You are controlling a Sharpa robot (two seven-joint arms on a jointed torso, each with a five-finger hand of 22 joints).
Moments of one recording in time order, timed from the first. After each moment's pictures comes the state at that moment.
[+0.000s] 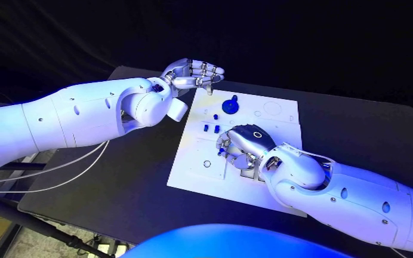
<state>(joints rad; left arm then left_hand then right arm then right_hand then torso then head) 1.19 -0.91 0.00 1.53 -0.14 -0.18 0.28 1.52 -0.24 0.52 0.14 0.31 0.81 0.21 0.32 0.23 0.87 0.16 0.39 0.08 1.03 0.08 1.06 0.37 0.17 0.84 0.16 0.97 0.80 1.04 -0.58 -0.14 1.61 -1.76 -0.44 -0.21 1.43 -0.20 0.59 0.11 0.18 1.03 0.13 0.27 0.43 1.19 0.07 0.19 0.20 1.46 0.00 1.43 1.31 0.06 1.46 0.09 1.32 1.31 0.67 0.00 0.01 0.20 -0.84</state>
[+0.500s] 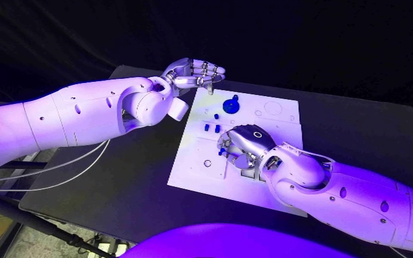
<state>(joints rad) 1.19 -0.91 0.00 1.53 -0.14 -0.18 0.28 1.52 -0.24 0.52 0.14 0.31 0.81 0.21 0.32 0.23 0.87 0.16 0.39 0.08 1.03 0.08 1.05 0.37 0.17 0.84 0.16 0.97 0.80 1.04 -0.57 -0.14 1.59 -1.76 -0.42 -0.21 1.42 -0.19 0.59 0.11 0.18 1.03 0.13 0.27 0.43 1.19 0.07 0.19 0.20 1.46 0.00 1.43 1.31 0.06 1.46 0.09 1.32 1.31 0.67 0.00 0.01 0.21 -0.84</state>
